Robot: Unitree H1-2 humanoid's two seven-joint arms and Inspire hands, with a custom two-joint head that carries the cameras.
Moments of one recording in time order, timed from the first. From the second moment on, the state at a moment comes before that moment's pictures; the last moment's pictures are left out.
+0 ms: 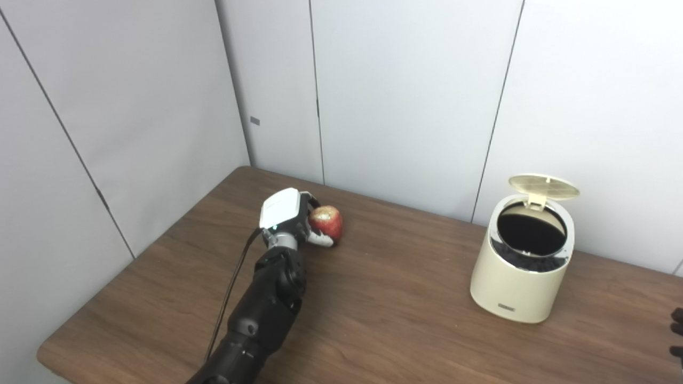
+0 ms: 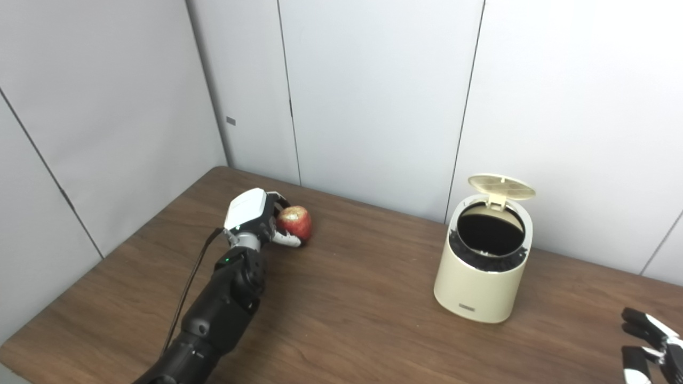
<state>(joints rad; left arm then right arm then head) -0.45 0.34 0.06 0.28 0.87 0.47 -0.01 -0.09 -0.18 -0.03 0.03 -0.27 -0.40 -0.18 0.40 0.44</state>
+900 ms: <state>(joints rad) -0.36 0.34 0.01 0.08 0.89 0.37 0.05 -0.05 -0.10 0.00 -0.07 -0.35 -0.31 -0.16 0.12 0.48</state>
